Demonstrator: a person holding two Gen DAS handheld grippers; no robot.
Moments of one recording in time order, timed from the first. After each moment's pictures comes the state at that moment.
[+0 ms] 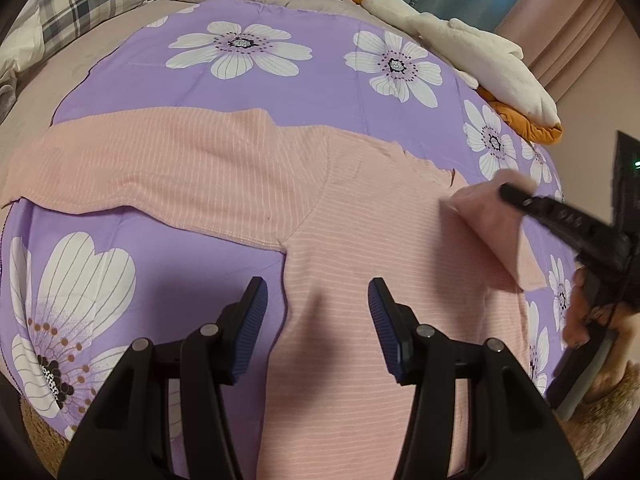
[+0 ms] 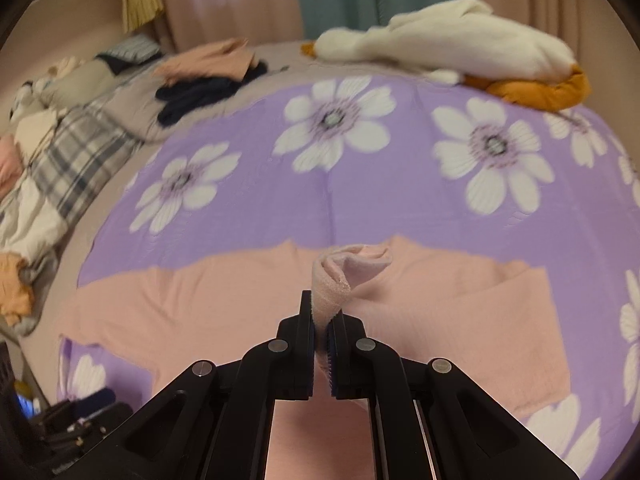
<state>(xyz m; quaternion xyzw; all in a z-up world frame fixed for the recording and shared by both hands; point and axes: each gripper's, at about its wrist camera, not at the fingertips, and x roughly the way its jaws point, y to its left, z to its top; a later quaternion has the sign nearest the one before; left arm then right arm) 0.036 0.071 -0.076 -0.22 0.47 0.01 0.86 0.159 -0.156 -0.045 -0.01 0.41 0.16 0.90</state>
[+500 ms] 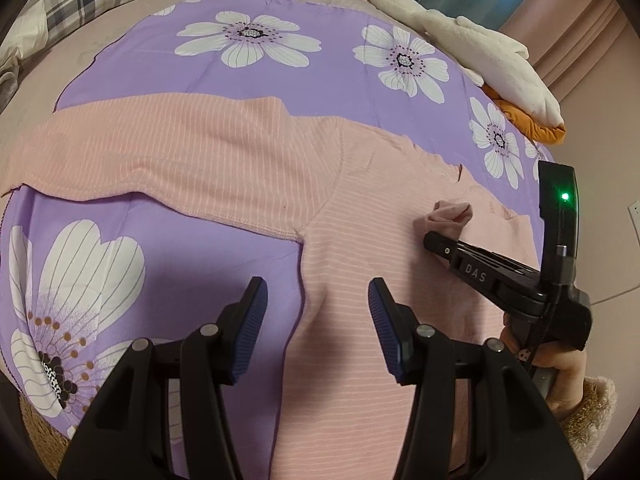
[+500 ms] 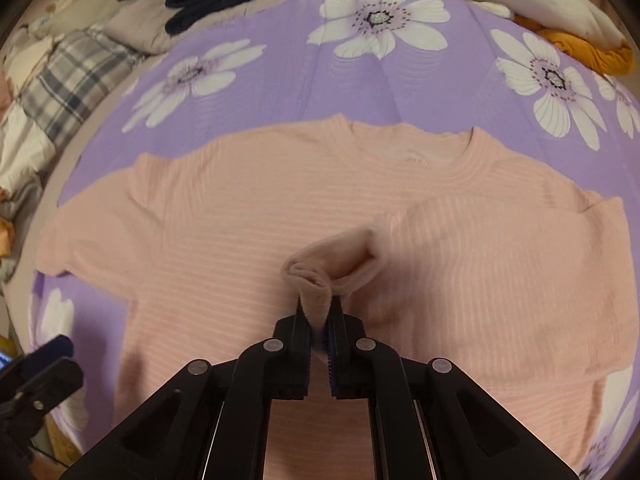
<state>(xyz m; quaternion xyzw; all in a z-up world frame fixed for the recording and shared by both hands) 0.032 0.082 -0.085 -0.22 0.48 0.01 0.85 0.149 -0.106 -0.120 -0.07 0.50 0.16 0.85</state>
